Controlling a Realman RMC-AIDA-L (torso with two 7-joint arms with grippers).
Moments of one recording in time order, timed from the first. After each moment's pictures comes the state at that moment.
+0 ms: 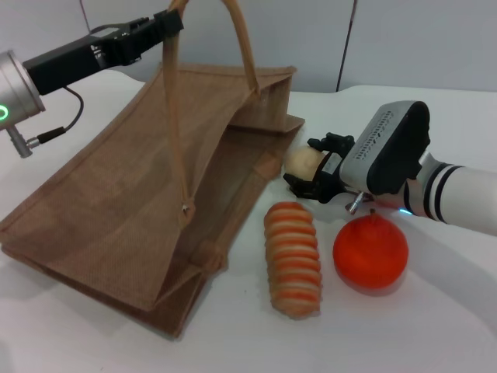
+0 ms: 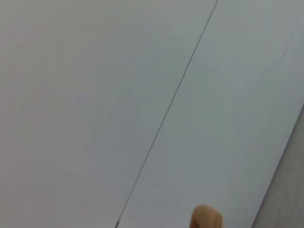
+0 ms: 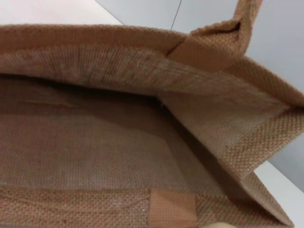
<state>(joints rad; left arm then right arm) -0.63 -1.95 0.61 0.48 -1.58 -1.50 1.58 0.93 2.03 0.34 0.23 -2.69 -0.48 0.49</state>
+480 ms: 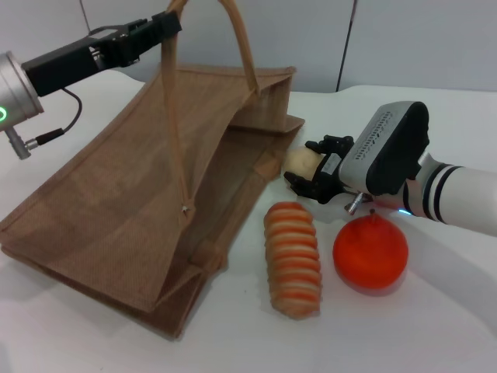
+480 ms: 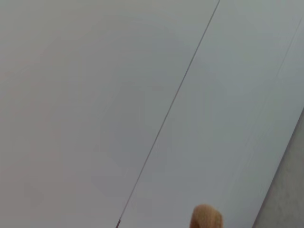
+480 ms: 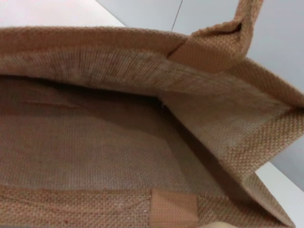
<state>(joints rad) -0.63 -1.95 0.61 0.48 -1.58 -1.50 1.58 0.93 2.03 0.34 0.23 -2.69 -0.48 0.49</state>
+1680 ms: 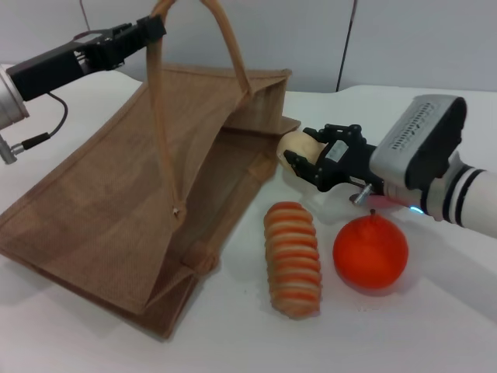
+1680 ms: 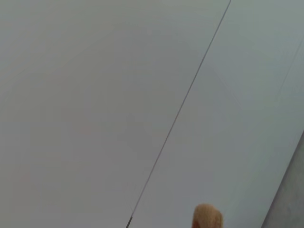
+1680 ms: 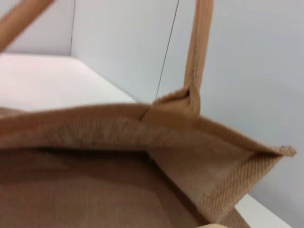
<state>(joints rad) -0.60 -1.94 0.60 0.48 -1.57 -1.50 1.57 0.87 2.02 0.43 0.20 -2.68 -0.70 0.48</state>
